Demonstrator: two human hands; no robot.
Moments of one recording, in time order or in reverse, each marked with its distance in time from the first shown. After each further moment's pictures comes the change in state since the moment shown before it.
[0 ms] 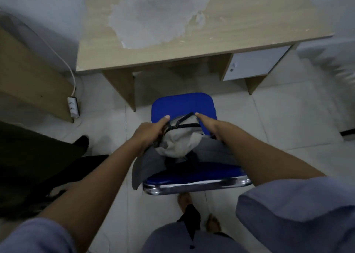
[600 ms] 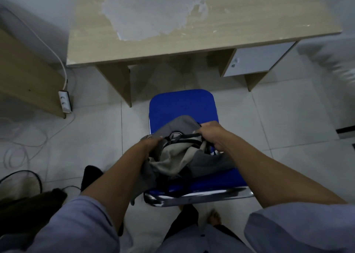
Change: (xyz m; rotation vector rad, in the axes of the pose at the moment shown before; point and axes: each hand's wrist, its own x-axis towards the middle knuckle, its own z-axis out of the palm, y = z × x) left_hand 0.075 -0.048 0.028 -0.240 -0.133 -0.365; right_hand 0.036 0.020 0.018 0.048 0.145 -0.079
